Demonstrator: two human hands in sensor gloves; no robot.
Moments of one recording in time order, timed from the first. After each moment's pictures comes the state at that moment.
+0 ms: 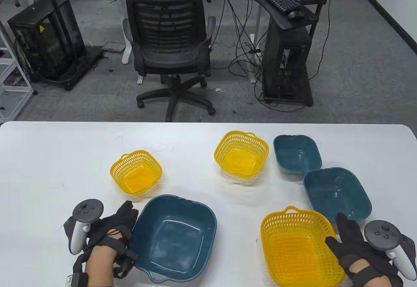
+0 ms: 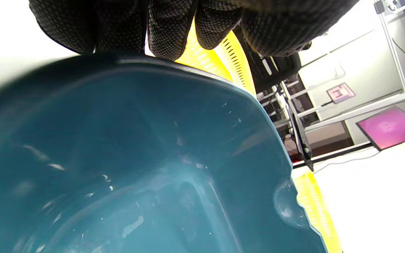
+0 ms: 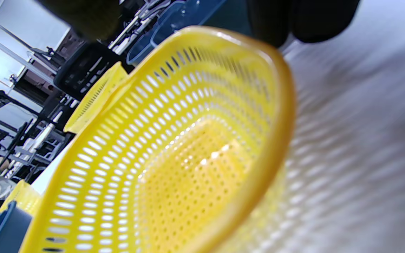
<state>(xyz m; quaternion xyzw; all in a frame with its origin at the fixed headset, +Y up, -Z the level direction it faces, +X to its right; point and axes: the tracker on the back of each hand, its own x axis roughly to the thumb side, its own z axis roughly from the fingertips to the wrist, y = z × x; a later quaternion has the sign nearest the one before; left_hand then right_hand) -0.311 -0.730 -0.351 -0.16 0.11 0.48 0.86 0.347 -0.701 -0.273 -0.08 0.15 0.91 0.38</state>
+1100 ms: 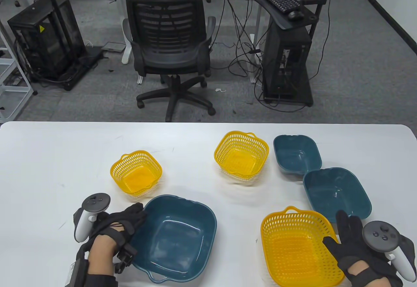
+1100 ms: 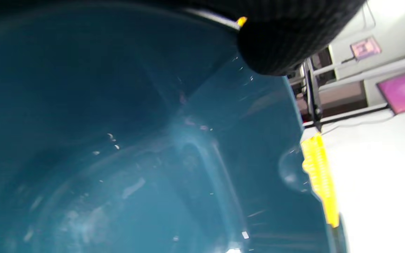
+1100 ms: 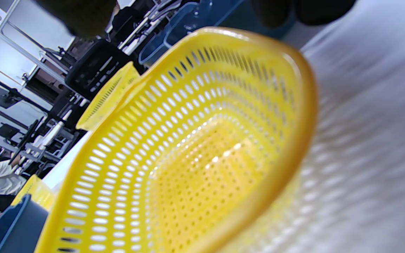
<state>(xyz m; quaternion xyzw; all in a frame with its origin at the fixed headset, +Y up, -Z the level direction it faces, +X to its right) -0.299 -0.745 -0.377 -0.26 0.07 0.47 0.84 0.341 -0.698 -0.270 -0.06 0.15 0.91 0.38</state>
